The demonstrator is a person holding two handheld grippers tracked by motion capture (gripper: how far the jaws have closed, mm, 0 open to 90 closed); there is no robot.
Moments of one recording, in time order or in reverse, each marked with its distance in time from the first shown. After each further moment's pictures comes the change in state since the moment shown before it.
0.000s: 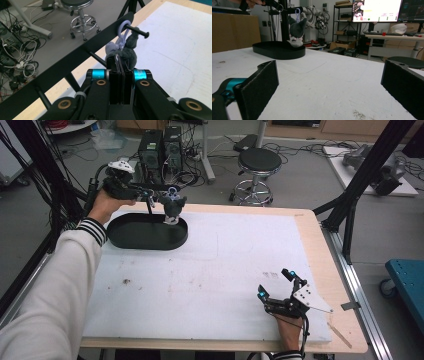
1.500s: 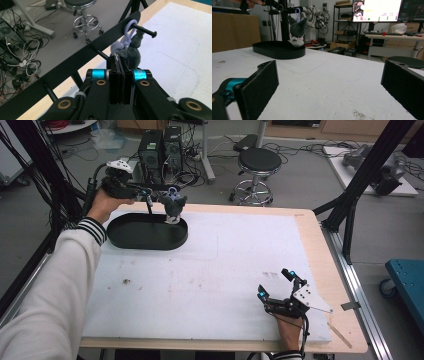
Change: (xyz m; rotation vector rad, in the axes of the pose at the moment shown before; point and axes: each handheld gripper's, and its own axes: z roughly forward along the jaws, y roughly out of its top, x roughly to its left) left arm 0.005 -0.001 0.000 -0.008 0.020 -0.002; right arm 0.000 0.000 0.000 0.002 0.001 -0.001
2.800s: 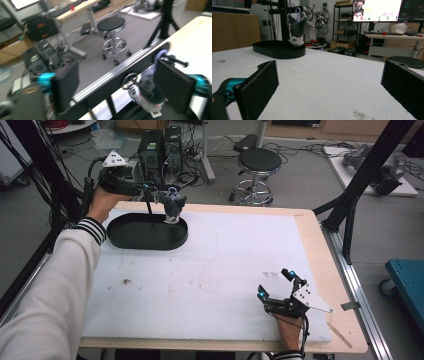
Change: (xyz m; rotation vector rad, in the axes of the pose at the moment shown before) left arm -0.003 0.007 -0.010 -0.197 0.225 0.055; right arm 0.000 0.000 0.000 0.001 0.001 -0.005
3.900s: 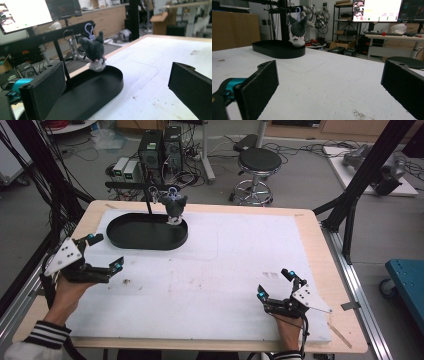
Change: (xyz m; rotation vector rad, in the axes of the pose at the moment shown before) left arm -0.106 -0.158 -0.163 -0.317 -0.087 -0.061; right arm 0.001 0.000 0.000 0.004 -0.001 -0.007
